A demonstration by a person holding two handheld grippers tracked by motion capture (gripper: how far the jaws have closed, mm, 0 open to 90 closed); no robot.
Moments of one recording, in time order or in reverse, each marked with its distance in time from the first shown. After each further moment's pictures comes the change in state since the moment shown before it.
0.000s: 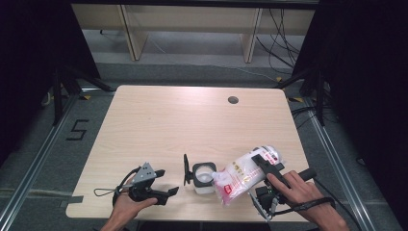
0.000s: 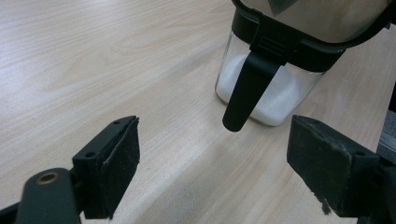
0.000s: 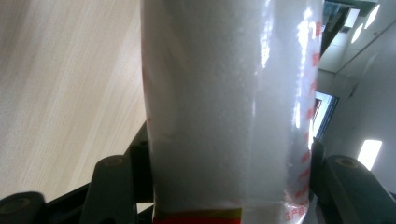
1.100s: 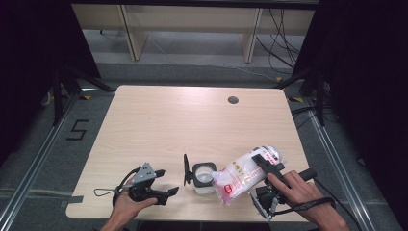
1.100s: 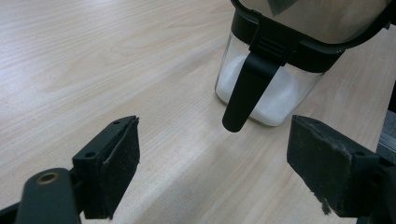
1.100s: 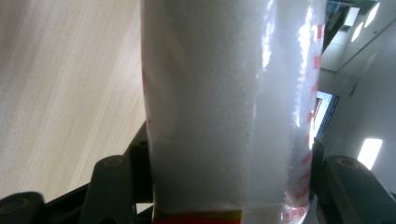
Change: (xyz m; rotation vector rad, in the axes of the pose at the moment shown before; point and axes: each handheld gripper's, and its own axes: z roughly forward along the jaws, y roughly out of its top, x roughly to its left) left arm 0.000 0.000 0.000 -0.004 0.000 0.000; right arm 0.001 0.000 -0.001 0.008 0.008 0.017
